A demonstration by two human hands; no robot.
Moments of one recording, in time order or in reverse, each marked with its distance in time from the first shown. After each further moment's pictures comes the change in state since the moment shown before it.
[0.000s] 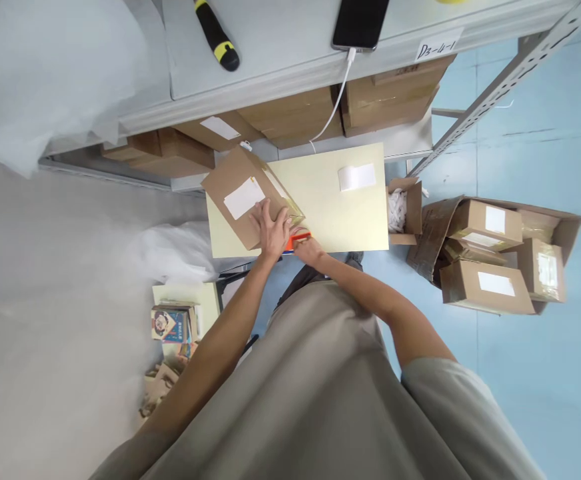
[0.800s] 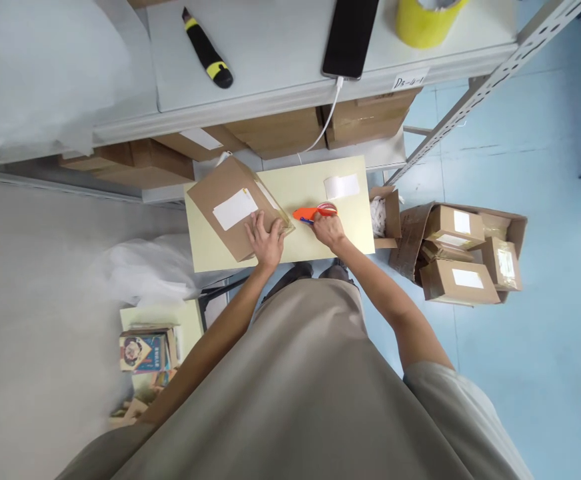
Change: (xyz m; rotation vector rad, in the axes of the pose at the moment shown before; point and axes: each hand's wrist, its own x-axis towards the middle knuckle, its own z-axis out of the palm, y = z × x) left_hand -0.005 -0.002 0.012 -0.093 0.043 0.061; right_hand -0.036 0.081 -0.043 0.065 0.111 0.520
